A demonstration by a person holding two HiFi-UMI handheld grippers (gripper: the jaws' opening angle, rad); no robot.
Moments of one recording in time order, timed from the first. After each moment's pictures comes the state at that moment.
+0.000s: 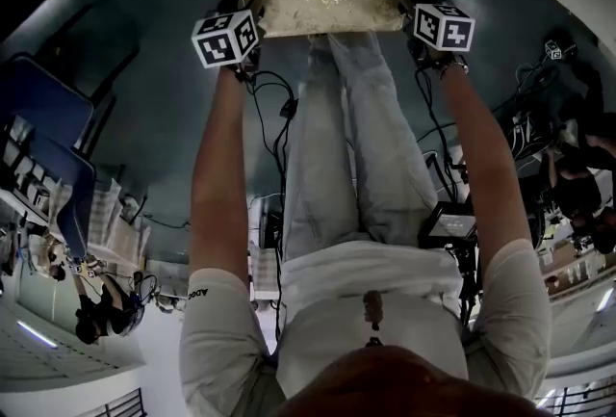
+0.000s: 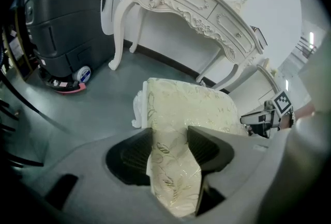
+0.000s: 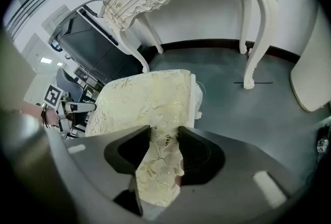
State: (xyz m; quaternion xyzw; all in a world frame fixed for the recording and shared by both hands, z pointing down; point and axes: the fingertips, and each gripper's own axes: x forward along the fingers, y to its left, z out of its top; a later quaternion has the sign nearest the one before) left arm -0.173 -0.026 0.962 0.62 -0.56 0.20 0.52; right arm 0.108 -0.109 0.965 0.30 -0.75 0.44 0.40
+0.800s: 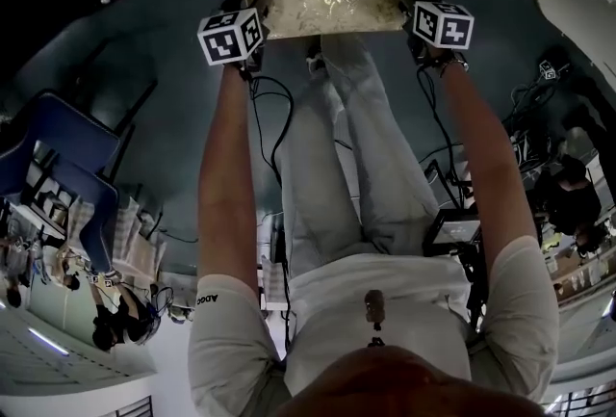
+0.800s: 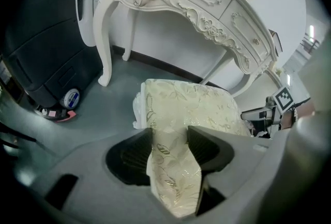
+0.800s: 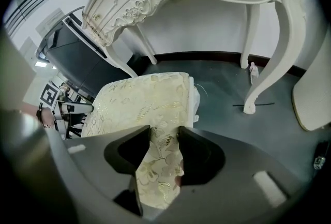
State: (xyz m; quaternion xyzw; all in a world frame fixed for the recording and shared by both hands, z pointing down) left arm -0.204 -0.190 0.966 0.63 -0.55 0.22 0.50; right arm 0.078 -0.272 0.971 0.32 -0.75 0.43 0.39
